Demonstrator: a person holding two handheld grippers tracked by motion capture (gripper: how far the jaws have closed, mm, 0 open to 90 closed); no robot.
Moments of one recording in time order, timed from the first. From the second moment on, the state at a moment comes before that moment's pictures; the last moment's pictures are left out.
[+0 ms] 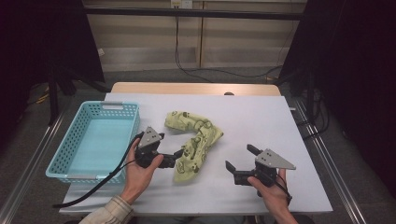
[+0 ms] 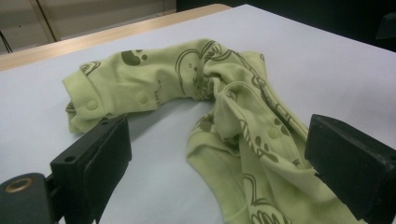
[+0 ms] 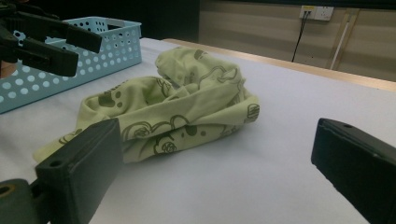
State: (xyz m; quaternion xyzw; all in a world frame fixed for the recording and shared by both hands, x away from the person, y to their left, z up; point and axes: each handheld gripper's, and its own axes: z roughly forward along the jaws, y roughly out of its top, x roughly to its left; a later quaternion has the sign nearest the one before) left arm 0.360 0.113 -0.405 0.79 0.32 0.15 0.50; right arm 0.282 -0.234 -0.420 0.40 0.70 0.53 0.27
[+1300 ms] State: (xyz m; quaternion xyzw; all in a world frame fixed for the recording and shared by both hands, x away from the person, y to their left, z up) left arm 0.299 0.165 -0.359 0.76 0.34 0.21 0.51; right arm 0.323 -0.129 -0.430 0.28 0.84 0.44 0.14
